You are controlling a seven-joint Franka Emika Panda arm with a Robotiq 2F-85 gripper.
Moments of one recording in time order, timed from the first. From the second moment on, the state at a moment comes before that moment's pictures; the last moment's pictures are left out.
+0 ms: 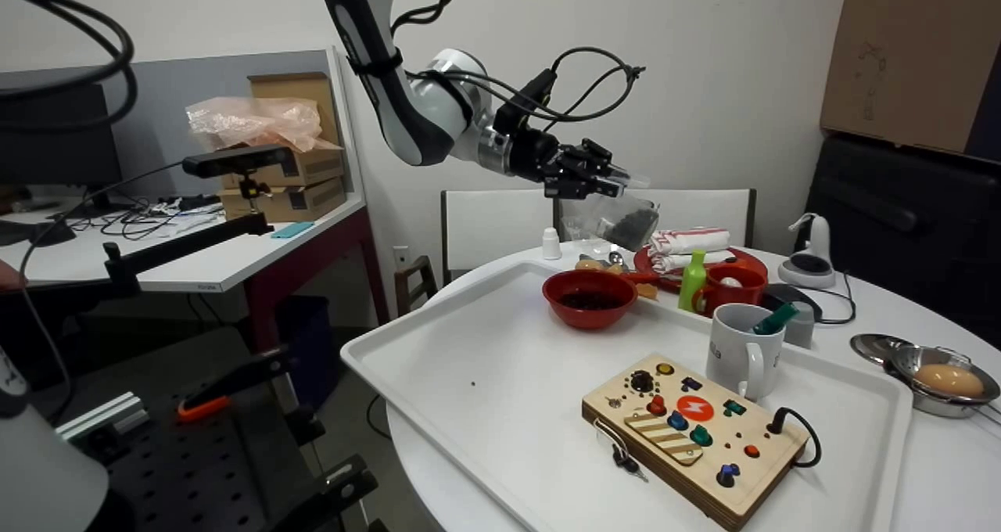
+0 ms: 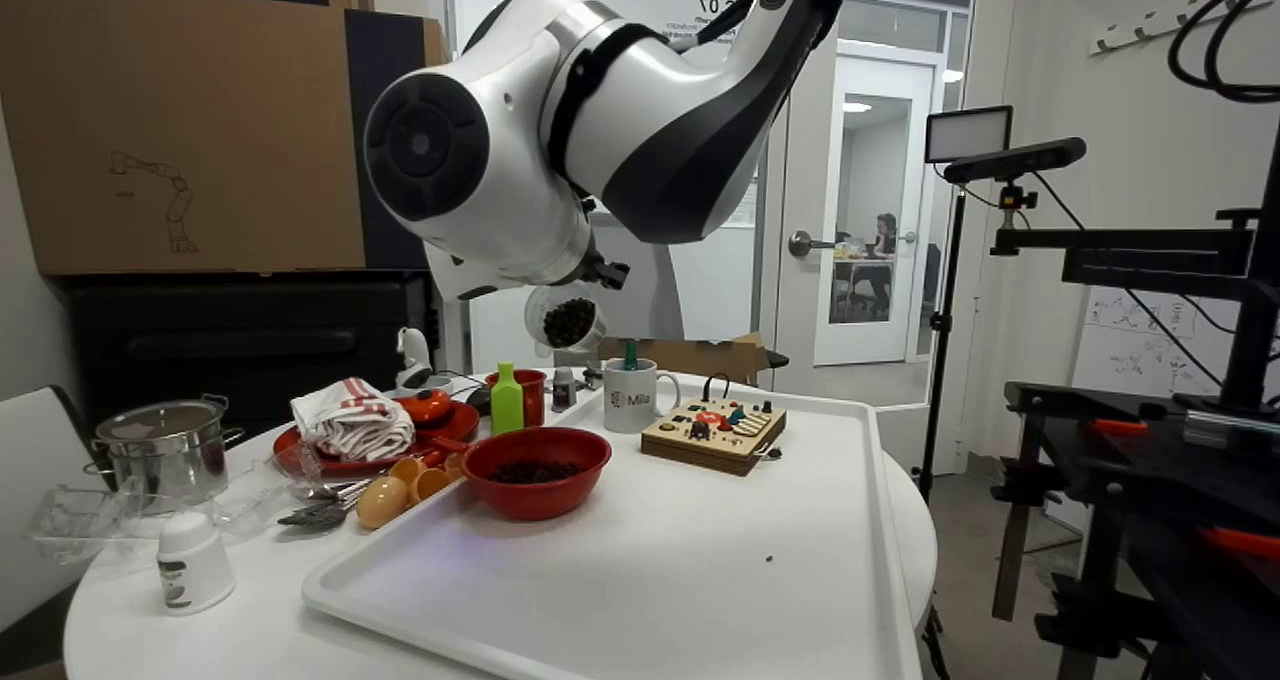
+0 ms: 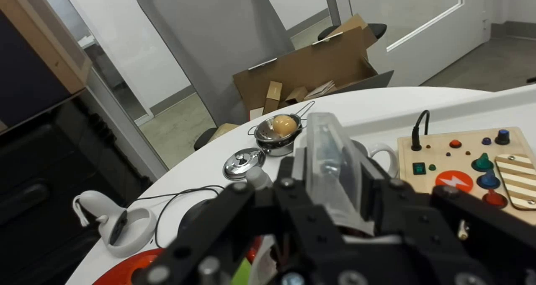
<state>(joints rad) 0.27 0.75 0.08 -1.75 -1.46 1.71 -0.24</state>
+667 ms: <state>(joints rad) 0.26 0.76 0.10 -1.75 -1.47 1.70 -0.25</state>
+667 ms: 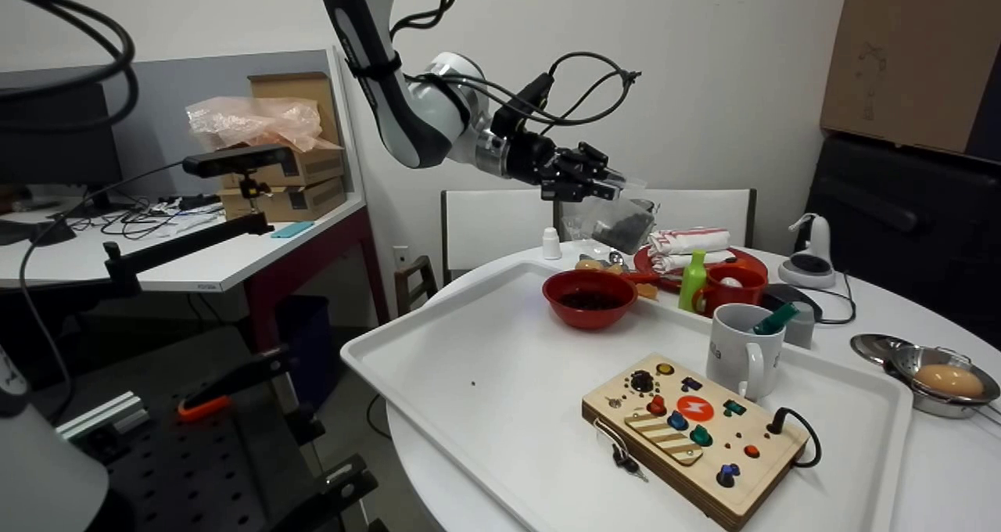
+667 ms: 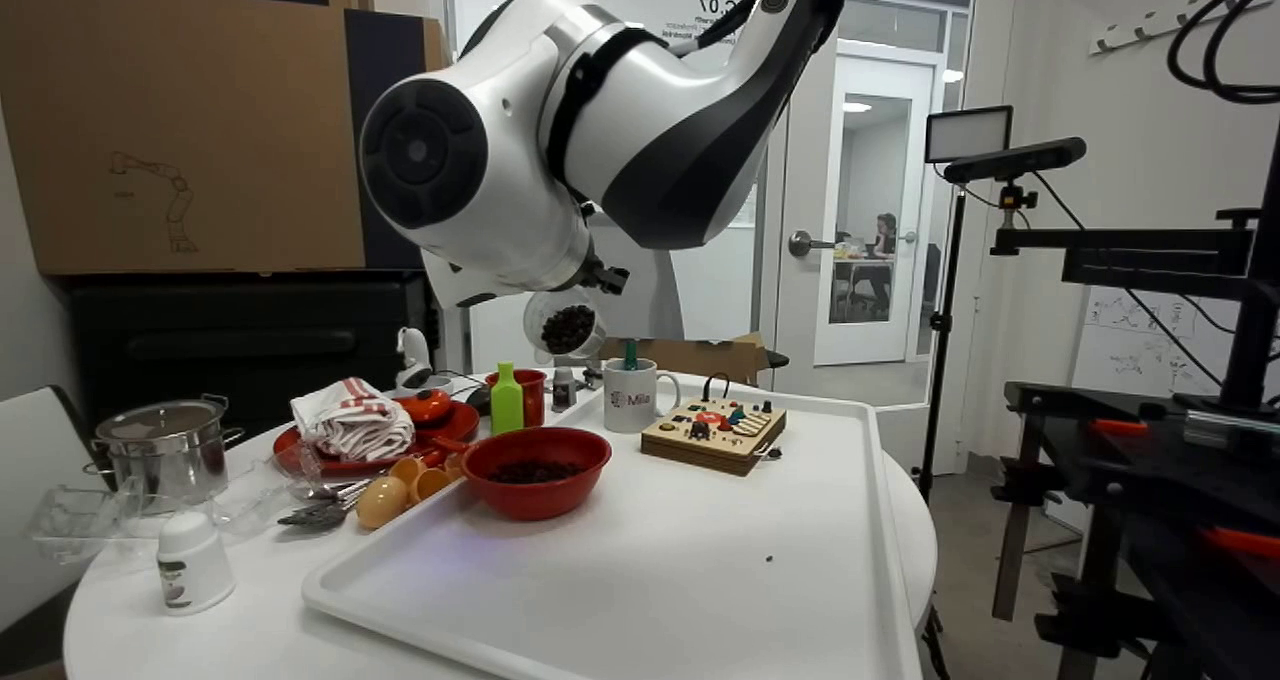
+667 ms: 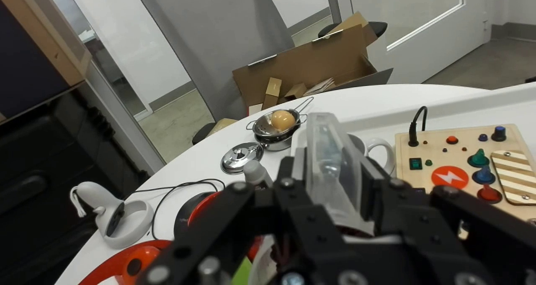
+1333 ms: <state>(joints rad) 0.28 0.76 0.10 -1.84 -1.57 1.60 -0.24</state>
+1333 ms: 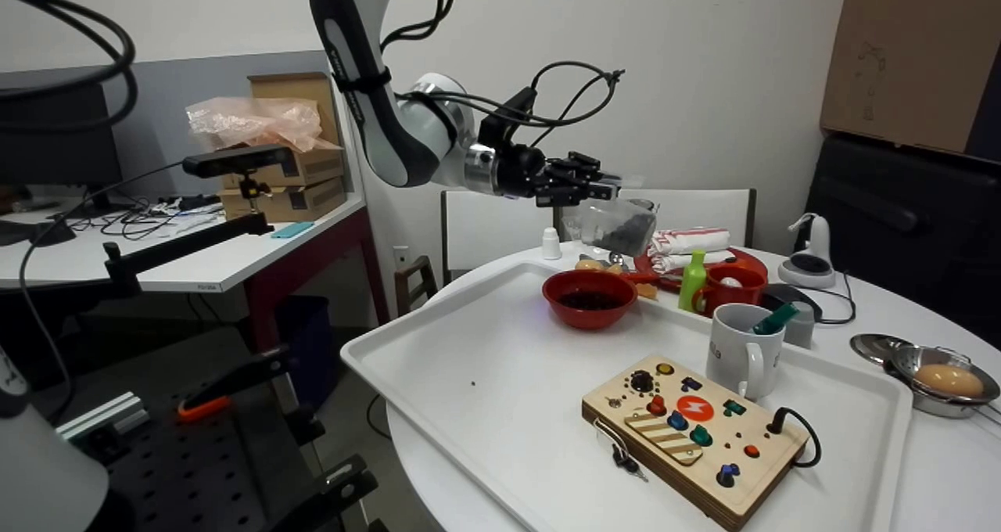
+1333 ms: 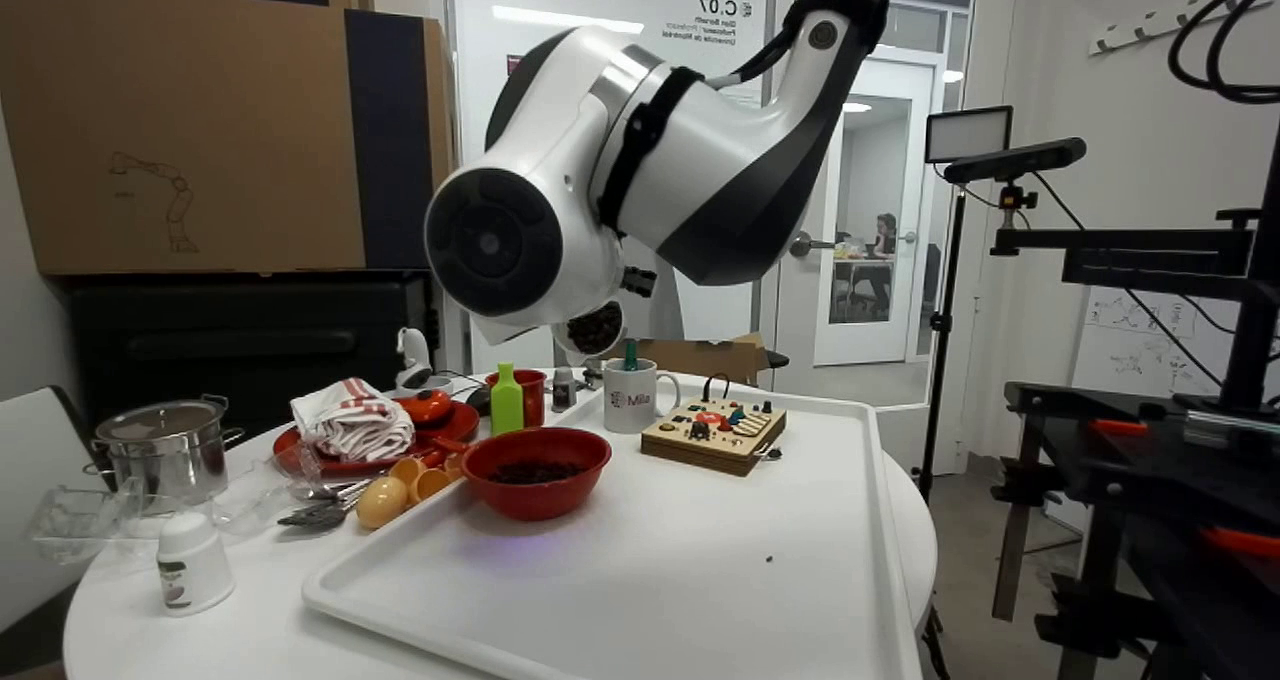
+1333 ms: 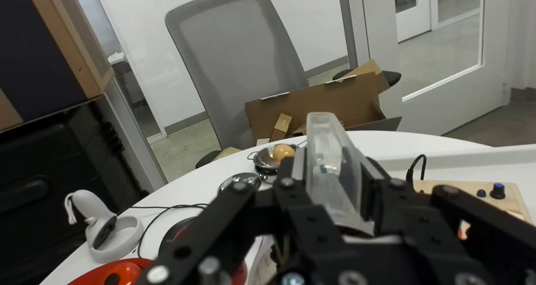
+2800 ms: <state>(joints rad) 0.35 0.91 0.12 -1.78 -1.75 1.30 -0.24</state>
